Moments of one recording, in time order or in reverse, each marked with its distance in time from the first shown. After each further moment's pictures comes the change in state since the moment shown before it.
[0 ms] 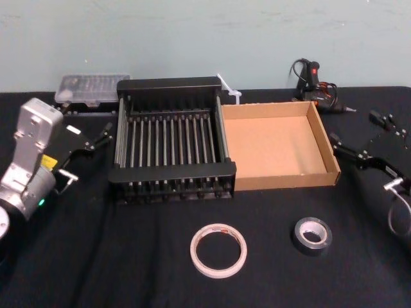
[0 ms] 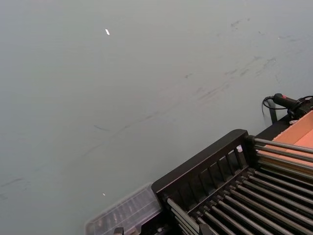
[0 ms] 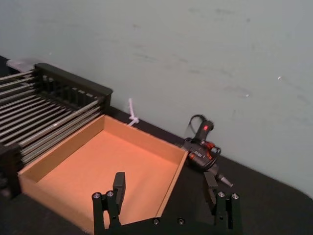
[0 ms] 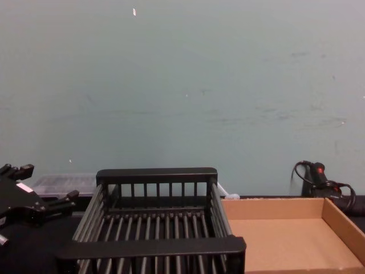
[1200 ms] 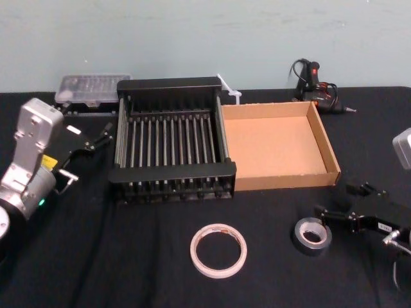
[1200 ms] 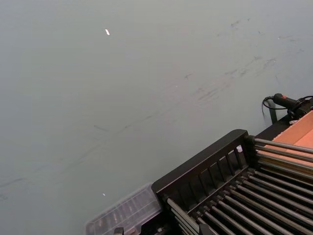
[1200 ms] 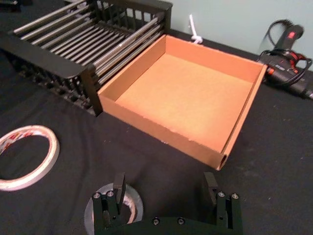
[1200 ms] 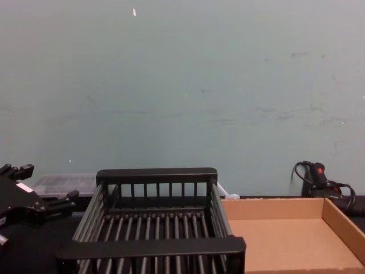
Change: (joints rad) left arm 0.000 0.000 0.000 0.000 0.000 0.000 0.000; right arm -0.132 0.044 0.058 -0.127 0.112 0.347 0.179
